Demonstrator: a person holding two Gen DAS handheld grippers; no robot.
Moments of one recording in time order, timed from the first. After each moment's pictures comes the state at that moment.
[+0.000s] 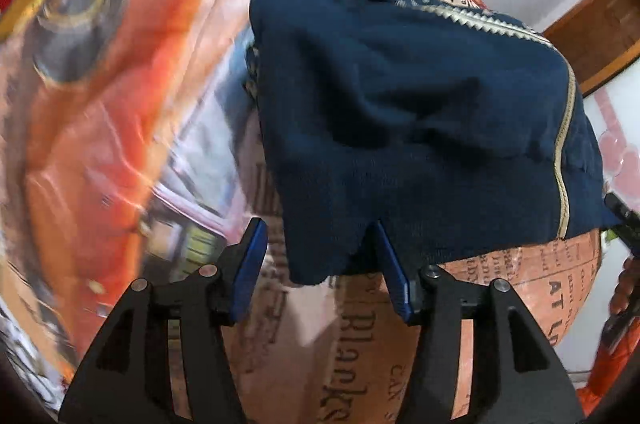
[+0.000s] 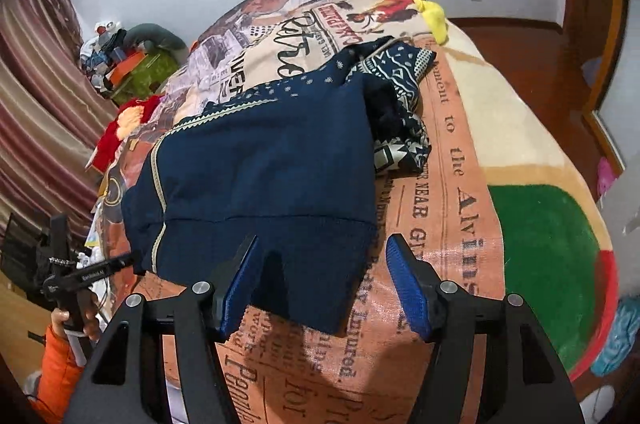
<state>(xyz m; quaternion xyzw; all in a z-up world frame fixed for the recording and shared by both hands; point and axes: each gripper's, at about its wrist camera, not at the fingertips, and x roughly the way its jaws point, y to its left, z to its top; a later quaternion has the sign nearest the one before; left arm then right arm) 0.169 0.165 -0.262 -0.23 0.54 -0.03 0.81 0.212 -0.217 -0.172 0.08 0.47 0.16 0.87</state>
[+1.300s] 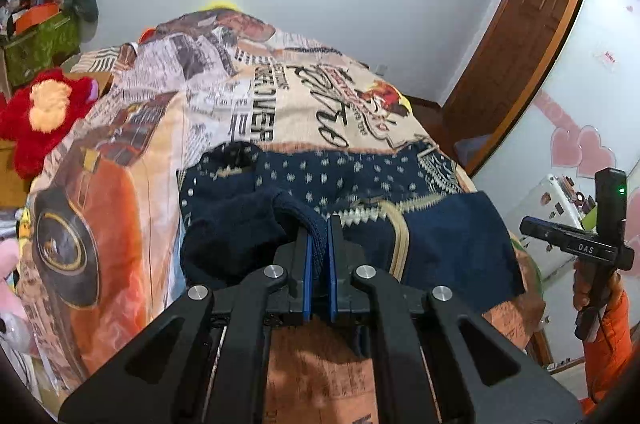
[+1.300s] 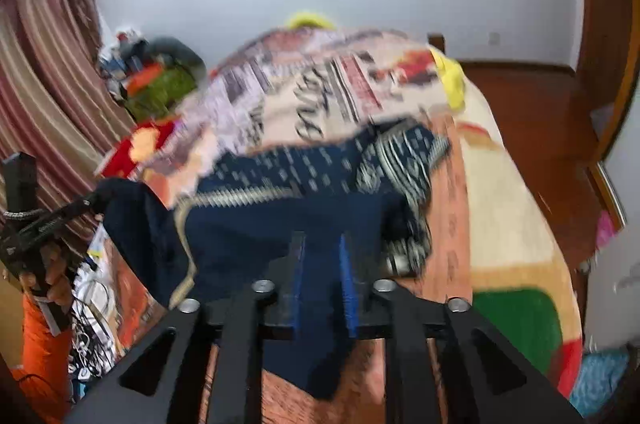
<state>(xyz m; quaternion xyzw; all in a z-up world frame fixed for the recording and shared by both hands) 0.211 0.124 -0.105 -0.13 0.38 -0.11 0.91 0.248 -0.216 -0.124 0.06 0.44 0.17 0.88</state>
